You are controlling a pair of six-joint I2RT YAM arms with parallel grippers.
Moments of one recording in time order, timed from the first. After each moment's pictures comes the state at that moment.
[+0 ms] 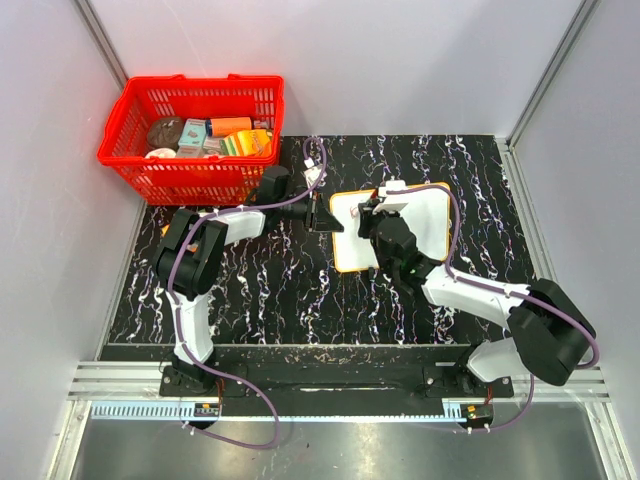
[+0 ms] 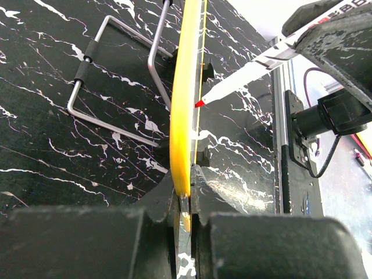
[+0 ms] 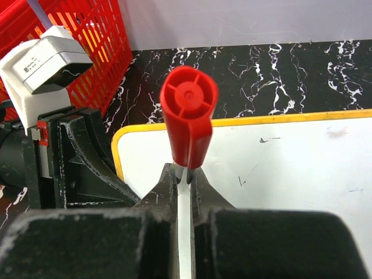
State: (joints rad) left arm -0.40 1.99 1.19 0.33 1.09 -0.24; right arm 0.78 1.39 0.72 0.59 0.59 0.24
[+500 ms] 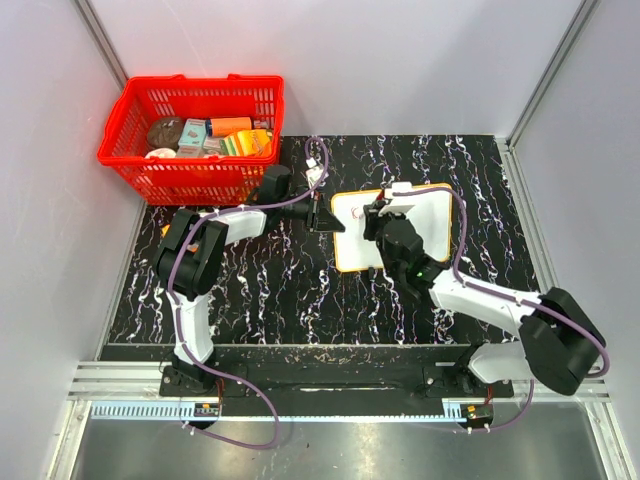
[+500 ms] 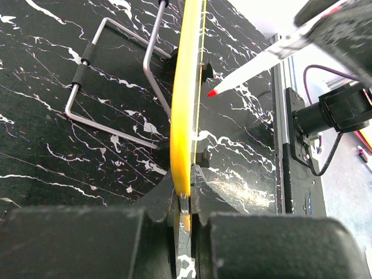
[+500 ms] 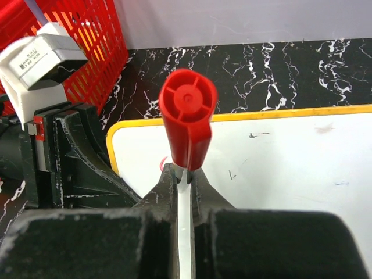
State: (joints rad) left arm -0.41 1.99 1.20 0.31 1.09 -0.22; right arm 0.77 1.34 0.70 0.55 0.58 0.24
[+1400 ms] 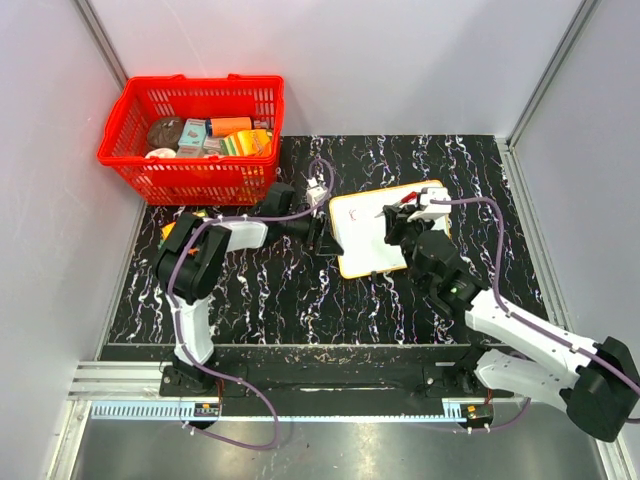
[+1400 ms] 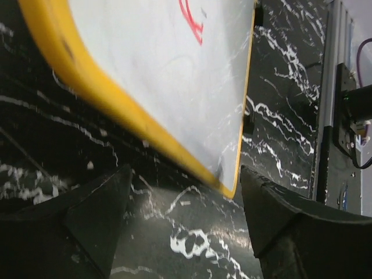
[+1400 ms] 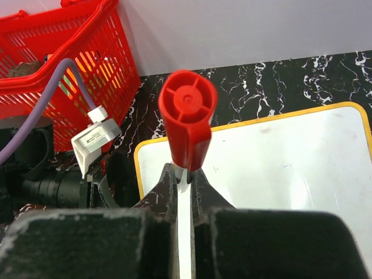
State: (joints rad) left arm -0.44 1.98 1.11 0.22 0.95 -0.10; right arm 0.77 1.02 0.64 0.37 0.58 0.28
